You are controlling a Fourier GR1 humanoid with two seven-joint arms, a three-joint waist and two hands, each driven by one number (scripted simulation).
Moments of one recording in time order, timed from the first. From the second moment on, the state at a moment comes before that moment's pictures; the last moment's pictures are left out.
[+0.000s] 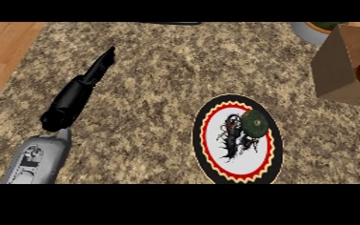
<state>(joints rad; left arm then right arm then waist) -0.28 0.26 -0.07 -1.51 -0.10 -0.19 -0.08 -0.67 -0.97 0.20 -0.85 0.41 0.26 -0.60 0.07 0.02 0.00</state>
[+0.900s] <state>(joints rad) -0.28 0.28 -0.04 -1.51 -0.09 -0.21 -0.08 -0.87 -0.86 0.16 -0.42 0.36 0.40 -0.87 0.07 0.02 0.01</state>
